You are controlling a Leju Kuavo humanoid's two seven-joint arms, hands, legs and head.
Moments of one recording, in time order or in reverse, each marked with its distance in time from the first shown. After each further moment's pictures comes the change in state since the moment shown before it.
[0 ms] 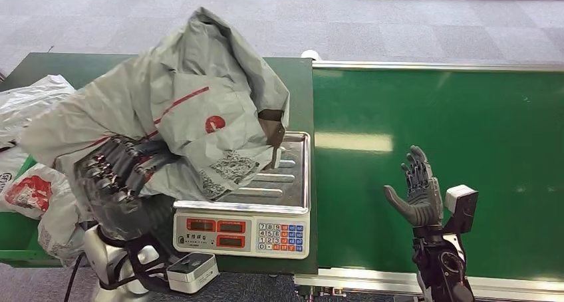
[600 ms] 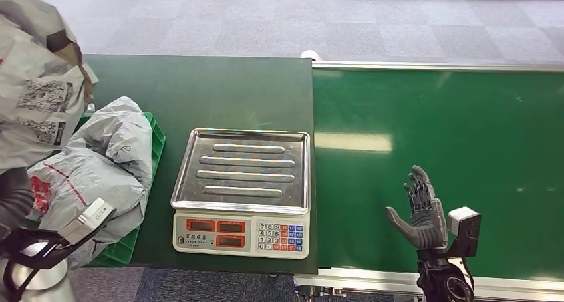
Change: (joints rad) left arm -0.040 -0.051 0.577 -0.198 -0.103 -0.001 0.001; right arm 0.148 -0.006 -0.004 -0.138 0.000 -0.015 0.039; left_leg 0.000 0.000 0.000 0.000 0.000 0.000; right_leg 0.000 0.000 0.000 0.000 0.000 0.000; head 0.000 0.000
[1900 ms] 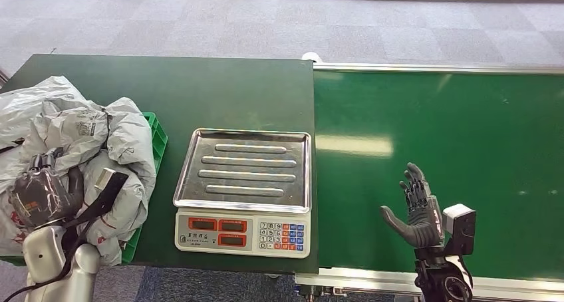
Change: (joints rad) left arm 0.010 0.243 -0.033 0.676 -0.153 -0.028 0.638; right arm 0.006 0.045 -0.033 -0.059 0.072 0.034 0.044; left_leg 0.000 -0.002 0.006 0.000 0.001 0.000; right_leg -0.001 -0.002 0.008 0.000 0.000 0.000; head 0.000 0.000
